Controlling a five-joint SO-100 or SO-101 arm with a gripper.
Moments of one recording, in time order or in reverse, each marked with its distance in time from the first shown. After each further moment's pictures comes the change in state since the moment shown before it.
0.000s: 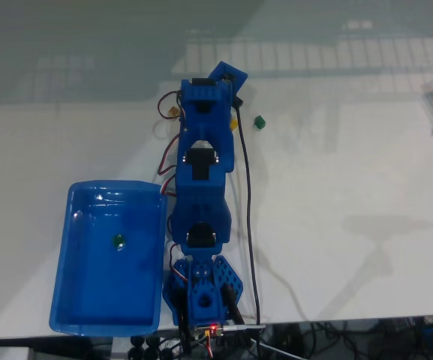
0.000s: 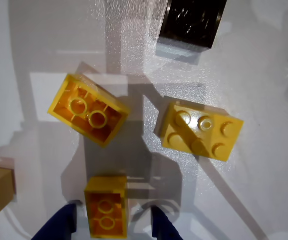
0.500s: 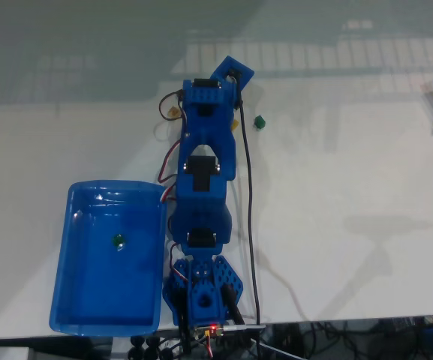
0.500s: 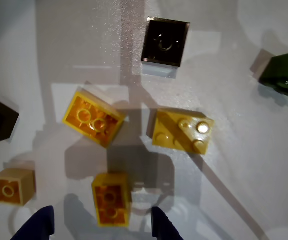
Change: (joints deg) arm 1.0 4.9 2.0 -1.1 2.8
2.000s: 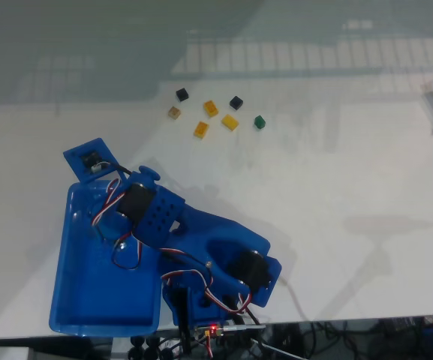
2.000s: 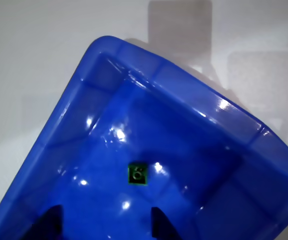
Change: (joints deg) arm -64.4 68.6 32.1 29.2 1.1
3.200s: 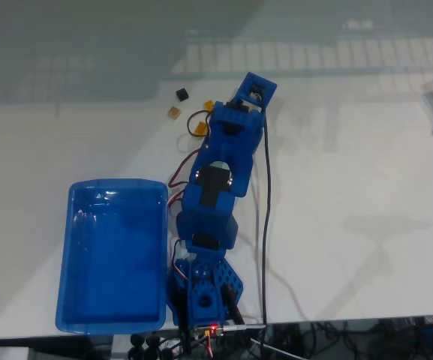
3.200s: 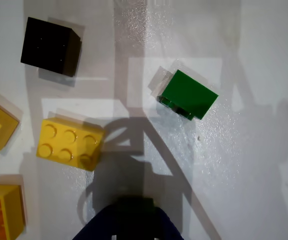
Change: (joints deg) arm 76.6 -62.4 -16.3 -40.5 -19.6
